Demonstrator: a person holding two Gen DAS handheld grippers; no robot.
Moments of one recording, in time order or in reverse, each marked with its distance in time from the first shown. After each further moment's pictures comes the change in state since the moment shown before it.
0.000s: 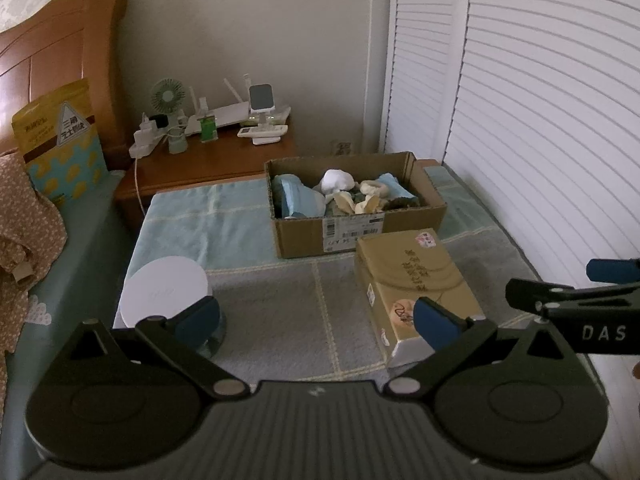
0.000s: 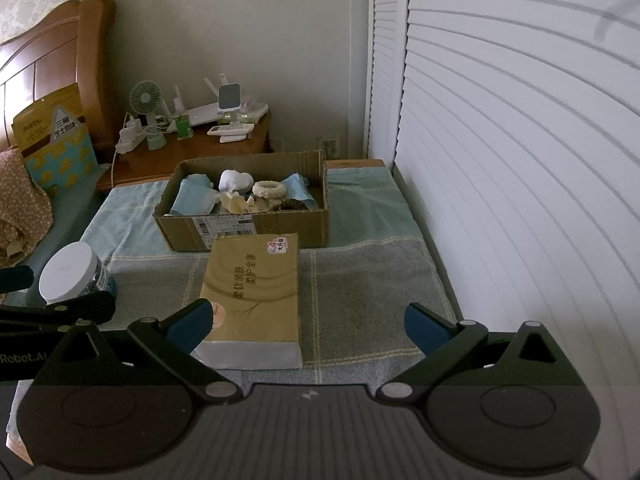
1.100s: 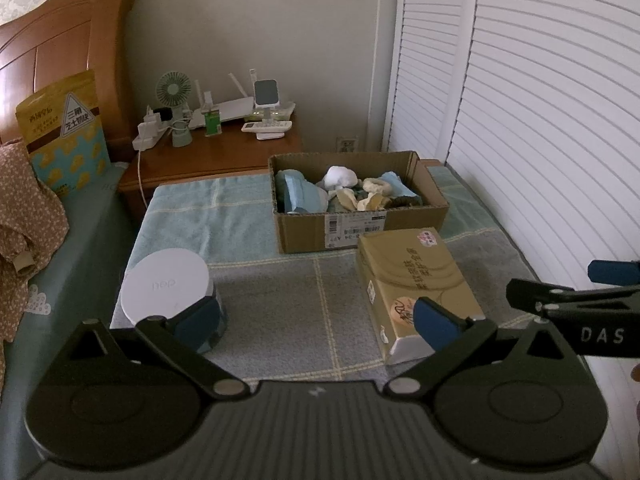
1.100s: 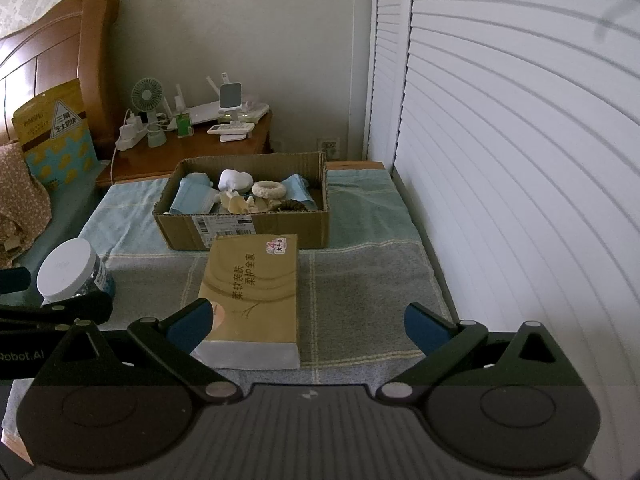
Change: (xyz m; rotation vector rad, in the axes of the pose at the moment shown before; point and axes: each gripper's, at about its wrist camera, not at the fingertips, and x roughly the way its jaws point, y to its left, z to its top) left arm 0.000 0.001 -0.001 -0.026 0.009 0.005; right arm -0.002 0.003 0.001 -0.018 -0.002 -0.010
